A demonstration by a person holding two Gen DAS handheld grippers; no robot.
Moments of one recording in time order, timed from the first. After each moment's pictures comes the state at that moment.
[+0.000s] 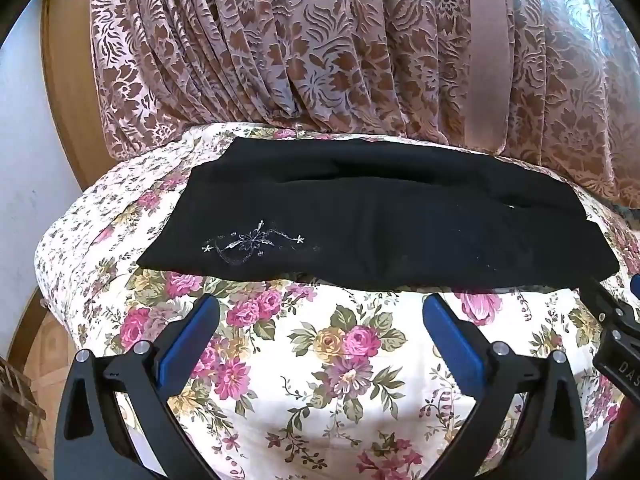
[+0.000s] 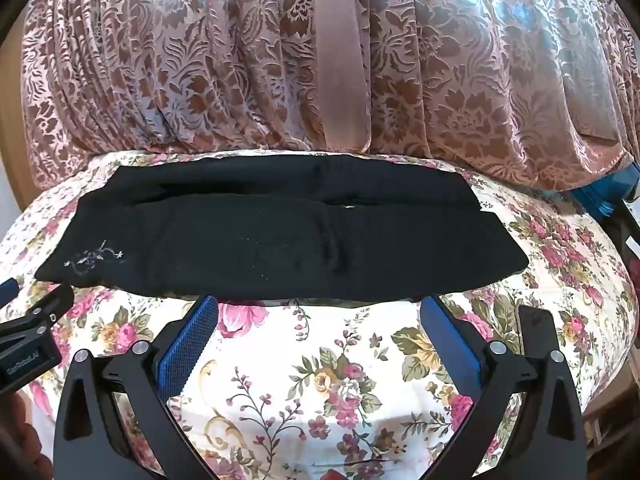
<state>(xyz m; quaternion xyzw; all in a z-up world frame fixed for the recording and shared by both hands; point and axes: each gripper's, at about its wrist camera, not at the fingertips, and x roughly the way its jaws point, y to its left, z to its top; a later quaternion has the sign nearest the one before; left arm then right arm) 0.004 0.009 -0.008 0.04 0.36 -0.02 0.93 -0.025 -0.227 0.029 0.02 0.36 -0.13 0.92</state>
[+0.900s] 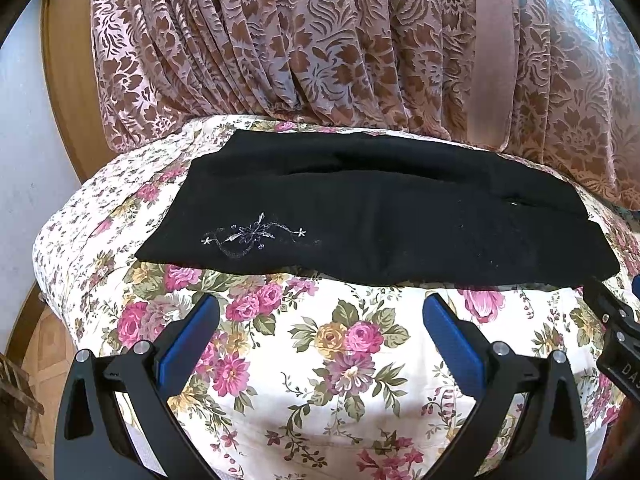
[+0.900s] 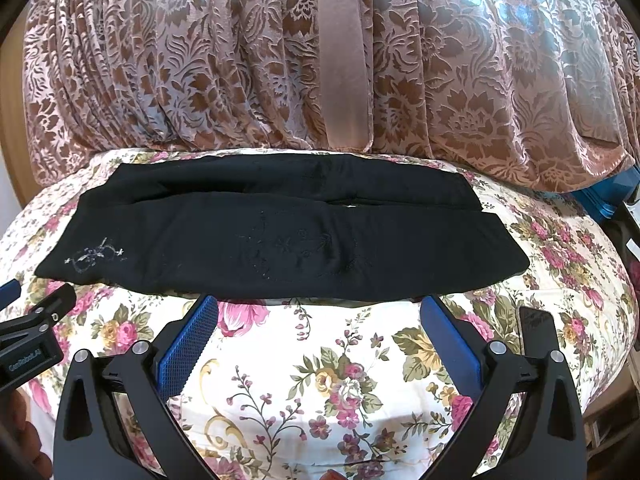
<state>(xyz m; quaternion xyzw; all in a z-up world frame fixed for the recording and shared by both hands) 0.006 0.011 -0.015 0.03 0.37 -0.02 0.93 -0.025 -0.227 0.028 0.02 0.36 -0.13 0.92</state>
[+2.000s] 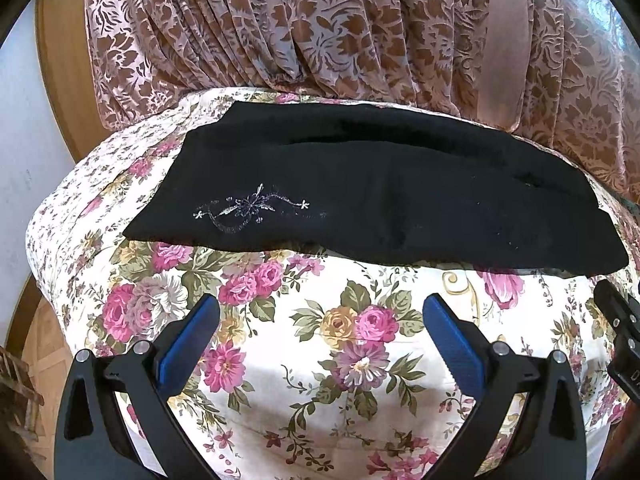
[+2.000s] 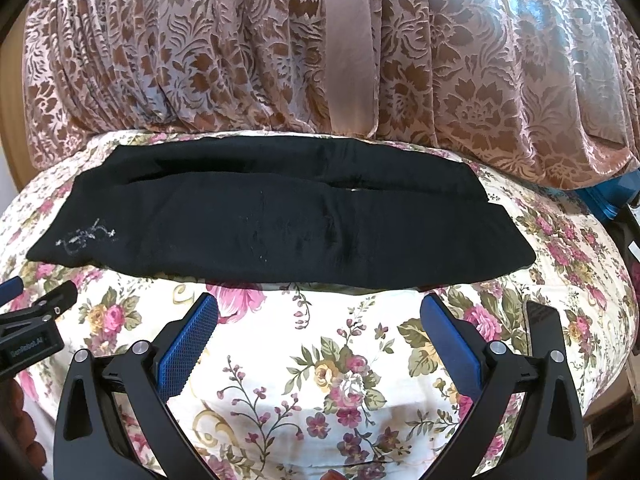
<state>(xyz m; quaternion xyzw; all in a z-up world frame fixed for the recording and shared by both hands) 0.024 0.014 -0.041 0.03 0.41 -0.02 0.91 -0.016 -0.225 0.008 0.00 0.39 -0.13 0.91</state>
